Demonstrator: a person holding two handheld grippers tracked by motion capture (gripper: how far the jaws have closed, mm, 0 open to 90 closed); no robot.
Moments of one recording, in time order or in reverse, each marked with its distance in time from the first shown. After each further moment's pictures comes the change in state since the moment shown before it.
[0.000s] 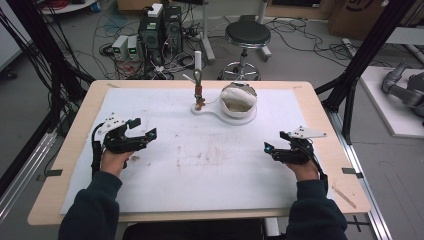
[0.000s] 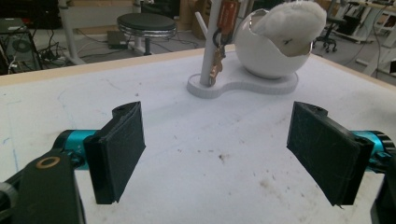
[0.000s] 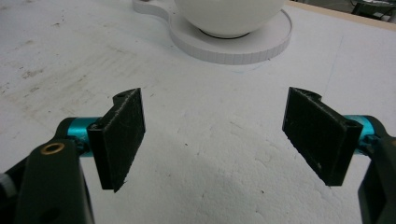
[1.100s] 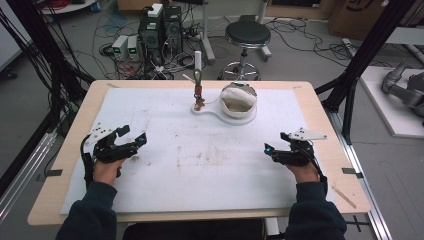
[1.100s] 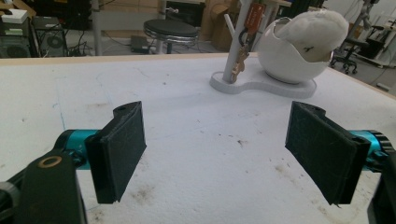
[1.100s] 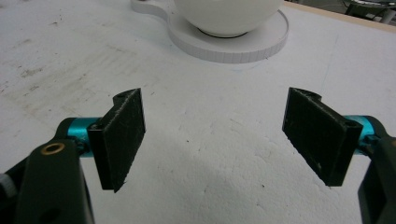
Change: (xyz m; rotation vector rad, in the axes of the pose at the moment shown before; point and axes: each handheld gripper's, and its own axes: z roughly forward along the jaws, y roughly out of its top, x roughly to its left) left arm 0.007 -0.020 -0.025 -0.056 0.083 -0.083; right arm 0.005 -0.002 -0.004 -0.004 -0.026 -0.007
